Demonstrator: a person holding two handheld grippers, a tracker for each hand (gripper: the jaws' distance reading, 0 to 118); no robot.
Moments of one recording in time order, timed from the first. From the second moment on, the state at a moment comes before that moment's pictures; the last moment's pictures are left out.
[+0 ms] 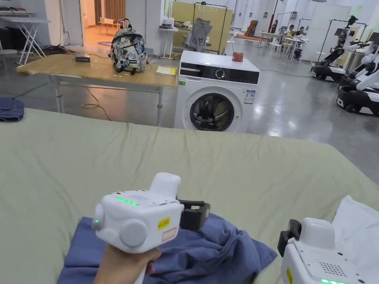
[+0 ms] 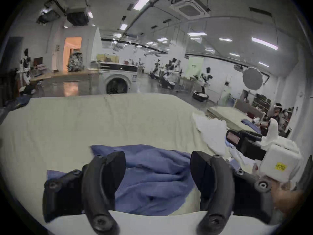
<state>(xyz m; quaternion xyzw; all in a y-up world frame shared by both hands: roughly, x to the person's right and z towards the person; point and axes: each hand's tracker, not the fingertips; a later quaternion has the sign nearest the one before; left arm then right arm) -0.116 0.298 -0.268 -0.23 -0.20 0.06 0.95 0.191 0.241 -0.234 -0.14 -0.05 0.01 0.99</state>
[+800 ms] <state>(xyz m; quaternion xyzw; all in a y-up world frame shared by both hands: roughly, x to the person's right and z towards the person) -0.353 0.222 -0.355 -0.38 0.02 0.16 0.91 0.139 0.237 -0.260 -0.14 0.01 0.02 0.99</state>
